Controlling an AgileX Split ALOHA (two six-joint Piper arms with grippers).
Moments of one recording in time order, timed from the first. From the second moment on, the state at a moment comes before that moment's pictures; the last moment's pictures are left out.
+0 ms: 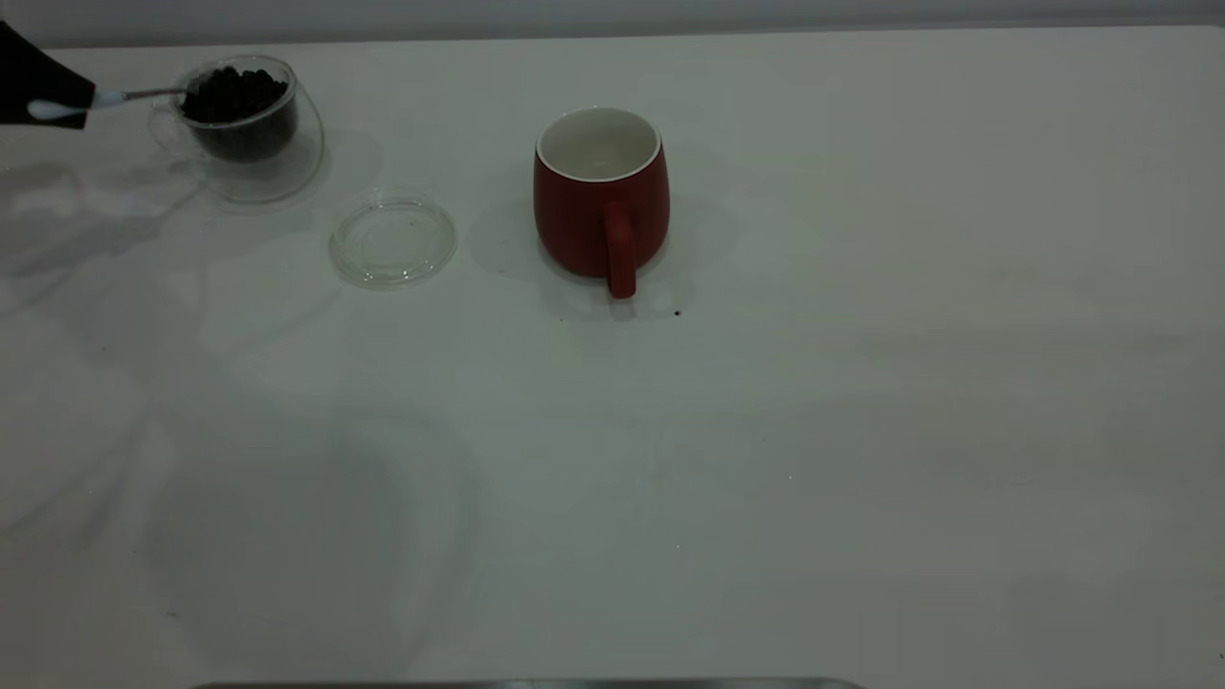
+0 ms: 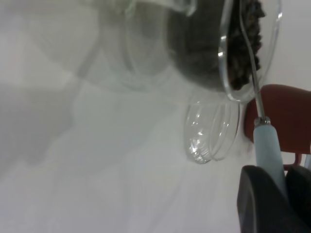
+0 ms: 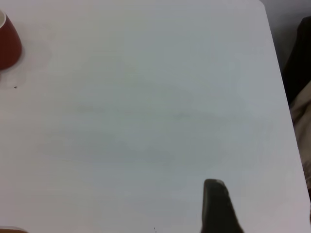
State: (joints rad) left arm 0.46 2.57 -1.86 -0.97 1.16 0.67; right arm -0.01 -0.02 -0.47 0.01 1.13 -0.08
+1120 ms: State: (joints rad) left arm 0.36 2.53 -1.86 -0.97 1.16 0.64; right arm -0.01 -0.02 -0.47 0.01 1.13 -0.08
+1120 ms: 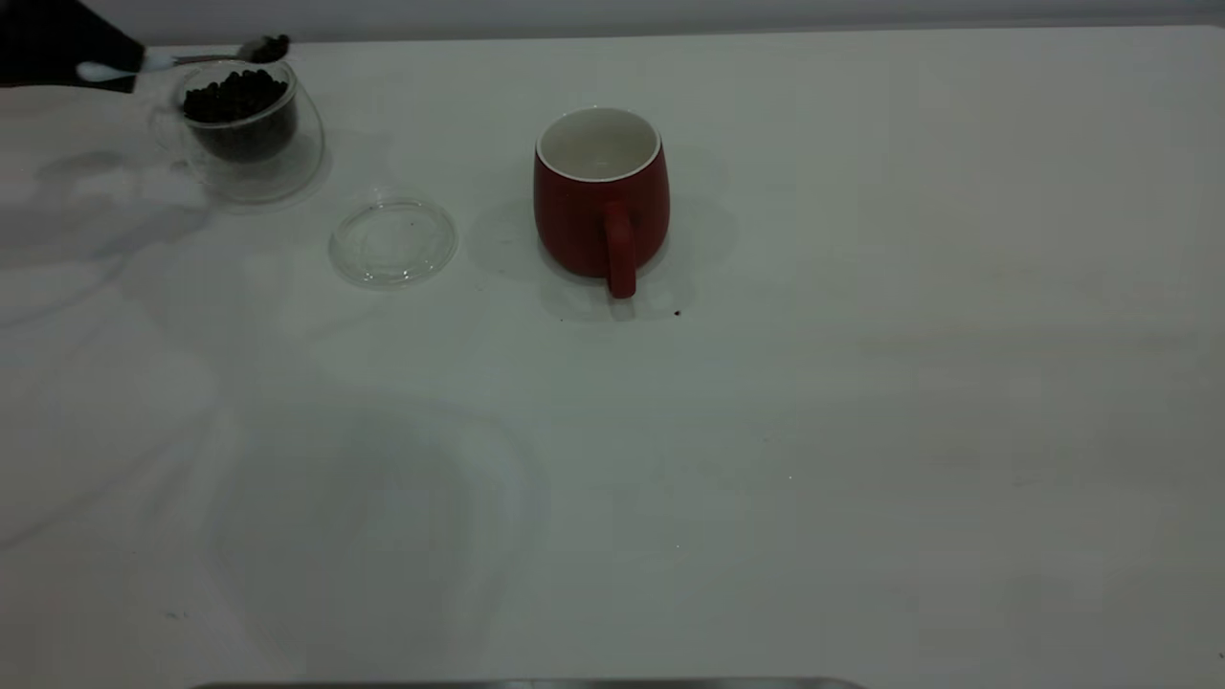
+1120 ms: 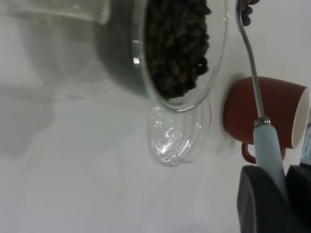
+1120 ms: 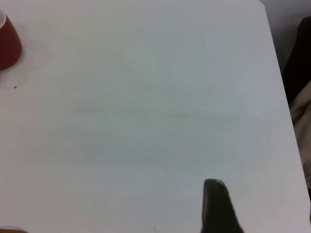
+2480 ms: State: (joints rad) left arm 0.08 2.53 -1.86 -1.01 1.16 0.63; right arm -0.01 -0.02 -0.47 0.01 1.13 -0.08
